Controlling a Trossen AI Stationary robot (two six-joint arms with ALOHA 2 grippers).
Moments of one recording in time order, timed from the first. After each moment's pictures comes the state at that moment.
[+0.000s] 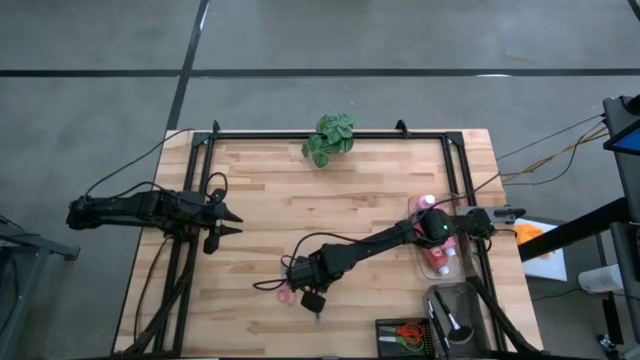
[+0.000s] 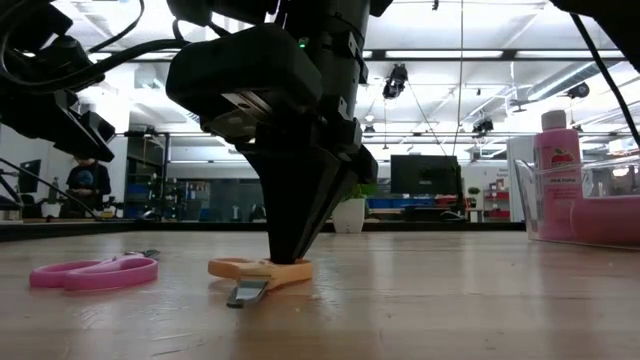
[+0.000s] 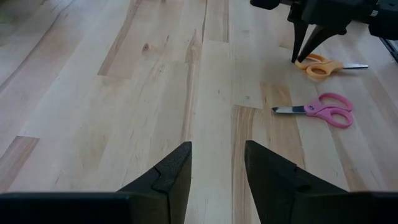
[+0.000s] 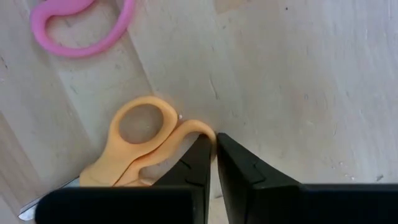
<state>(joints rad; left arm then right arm) -0.02 0.18 0.25 -0.69 0.02 -0.16 0.31 2.46 2.06 -1.00 -0.03 0.71</state>
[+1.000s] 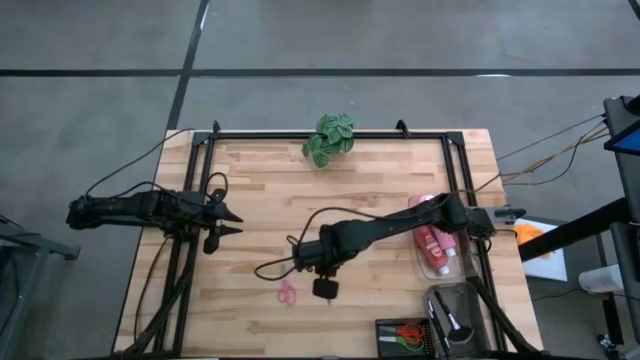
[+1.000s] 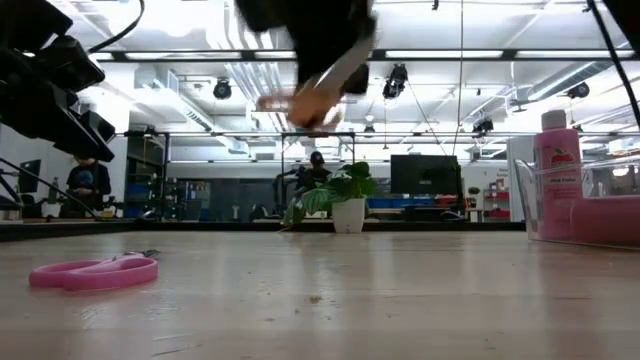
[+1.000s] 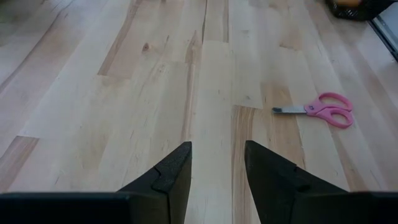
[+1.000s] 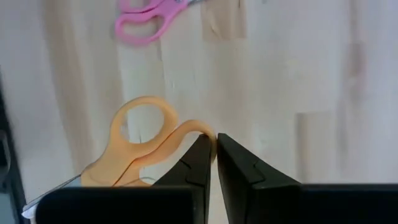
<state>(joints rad) -0.02 0.18 0.25 -0.69 0.02 -0.16 0.26 2.23 2.07 -1.14 -0.02 0.42</state>
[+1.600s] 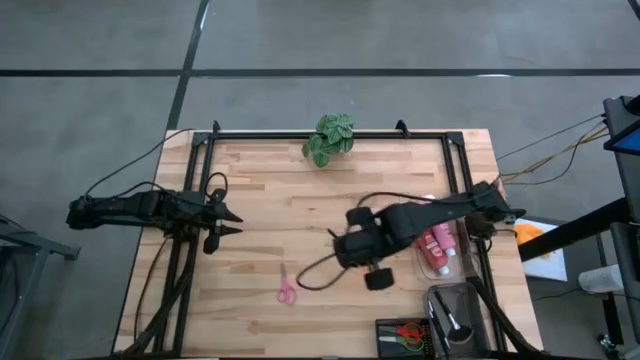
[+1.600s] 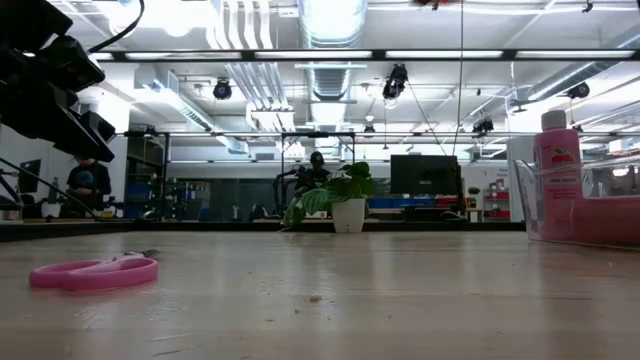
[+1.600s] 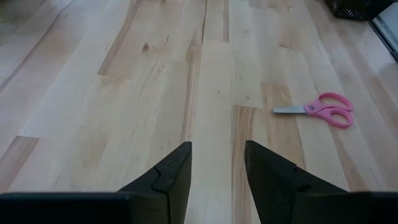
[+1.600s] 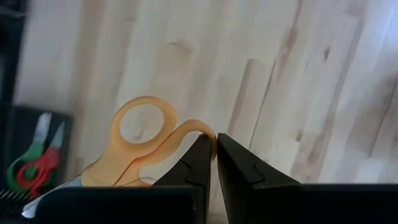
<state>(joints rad) -0.02 0.18 0.25 -0.69 0.02 -0.16 0.34 1.93 2.06 -1.47 0.09 0.09</state>
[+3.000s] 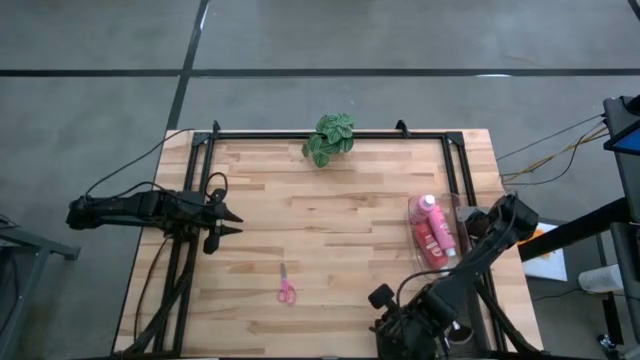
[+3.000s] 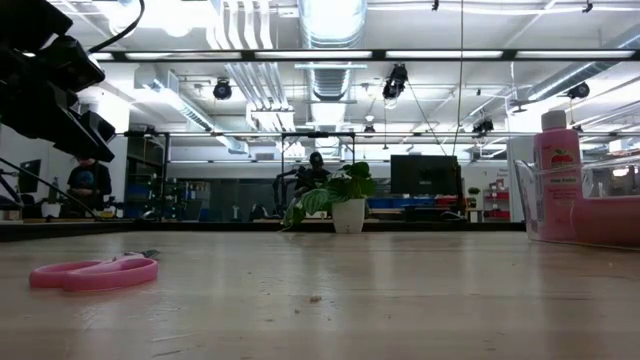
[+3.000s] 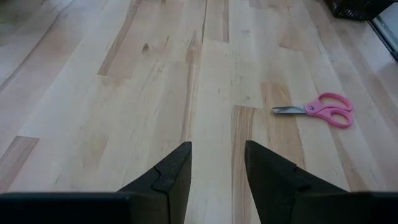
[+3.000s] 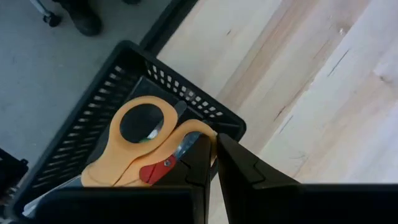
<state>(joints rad) -0.02 0.18 0.25 -0.69 0.02 -0.16 0.78 1.84 1.47 -0.85 0.05 0.16</state>
